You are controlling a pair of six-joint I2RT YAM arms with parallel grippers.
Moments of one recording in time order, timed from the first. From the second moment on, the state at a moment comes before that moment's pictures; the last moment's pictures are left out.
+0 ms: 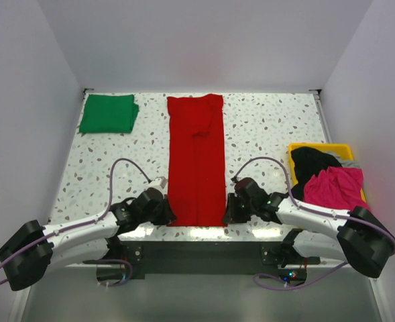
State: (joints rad) left arm -0.89 0.96 0.26 -0.15 -0.03 -0.91; right arm 0.83 1.15 0.41 -0.25 -0.17 0.83
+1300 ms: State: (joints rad) left arm -0.89 0.86 0.30 -0.40 -0.11 -0.94; right arm 0.84 1.06 0.39 -0.32 -0.10 0.90
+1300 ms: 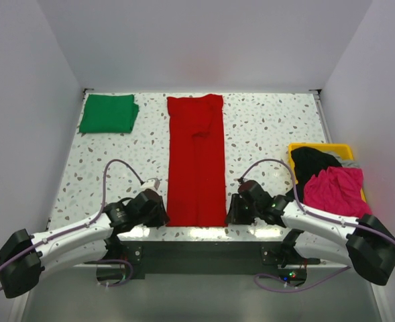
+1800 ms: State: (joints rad) left arm -0.89 0.80 0.27 -0.39 -0.11 -0.94; right arm 0.84 1.07 0.36 -0.24 -0.12 0.92
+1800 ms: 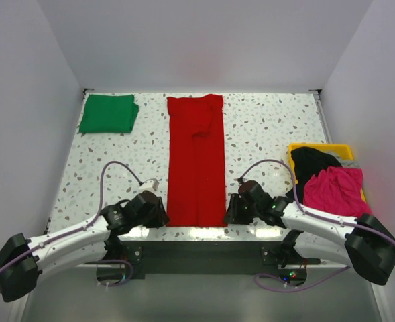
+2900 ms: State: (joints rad) left arm -1.10 0.80 0.24 -0.35 -0.13 -1.10; right arm 0.86 0.83 0.26 -0.33 -0.12 0.96
